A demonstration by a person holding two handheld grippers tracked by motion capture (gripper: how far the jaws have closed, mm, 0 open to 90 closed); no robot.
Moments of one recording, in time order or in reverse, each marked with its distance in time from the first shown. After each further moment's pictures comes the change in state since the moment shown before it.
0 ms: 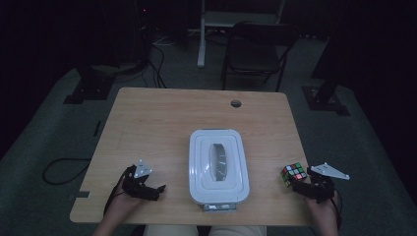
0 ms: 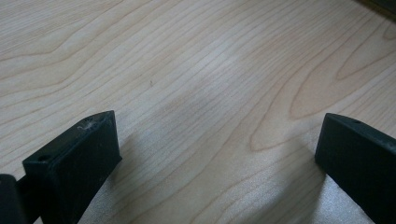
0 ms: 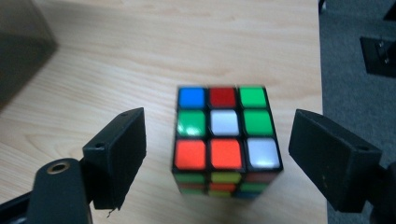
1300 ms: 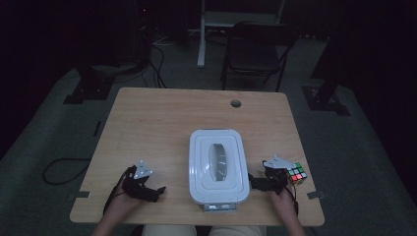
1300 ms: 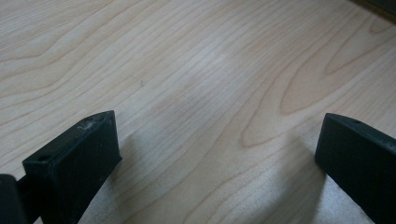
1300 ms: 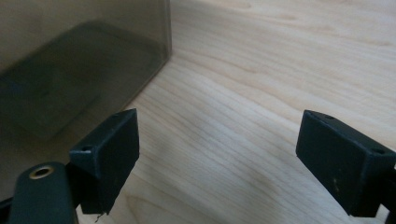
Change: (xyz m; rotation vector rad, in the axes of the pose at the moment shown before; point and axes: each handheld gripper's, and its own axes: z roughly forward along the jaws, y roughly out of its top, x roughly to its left) left arm -0.001 -0.001 -0.001 0.000 -0.028 0.030; right arm 0.086 0.012 0.083 -0.001 0.240 -0.165
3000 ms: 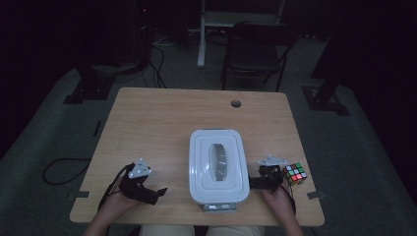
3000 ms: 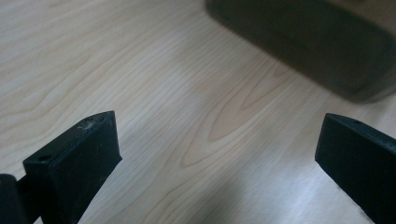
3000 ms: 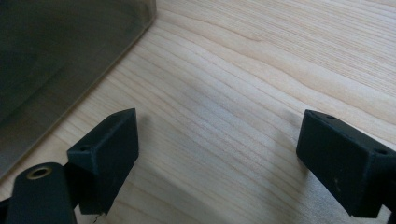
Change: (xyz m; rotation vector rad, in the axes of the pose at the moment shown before) left arm -0.017 0.032 -0.044 -0.045 -0.105 0.038; right arm 0.000 -0.001 0.020 0.121 -0.039 -0.017
